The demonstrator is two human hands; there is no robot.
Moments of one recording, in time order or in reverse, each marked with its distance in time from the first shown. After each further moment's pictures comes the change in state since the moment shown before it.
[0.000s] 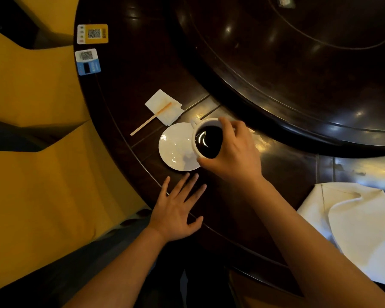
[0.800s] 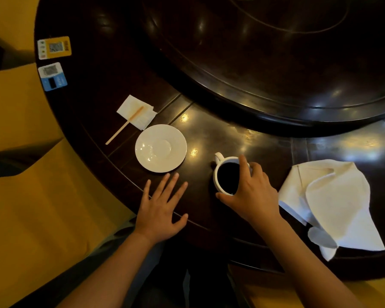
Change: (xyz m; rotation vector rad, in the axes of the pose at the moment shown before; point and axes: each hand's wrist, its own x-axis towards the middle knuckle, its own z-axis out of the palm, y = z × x) left_hand 0.002 0.004 -0.005 0.043 -0.005 -0.008; right_hand -0.093 0.068 -0.007 -0.117 -0.199 0.326
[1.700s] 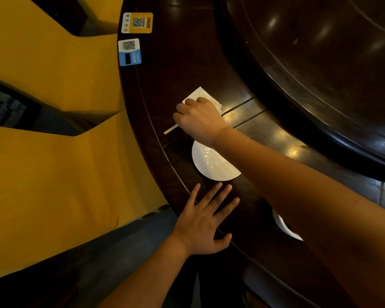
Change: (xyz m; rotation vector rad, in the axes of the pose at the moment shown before) left_hand -0.001 -0.004 0.007 -0.007 -0.008 -0.002; right_hand 0.168 -0.224 0.026 -0.415 0.243 -1.160
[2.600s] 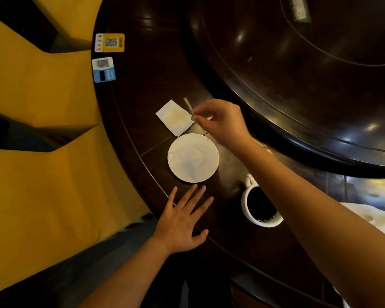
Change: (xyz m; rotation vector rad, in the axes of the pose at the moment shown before) left_hand -0.001 0.000 -0.005 -0.018 -0.017 0.003; right_hand -0.083 0.033 -0.062 0.802 0.333 0.564
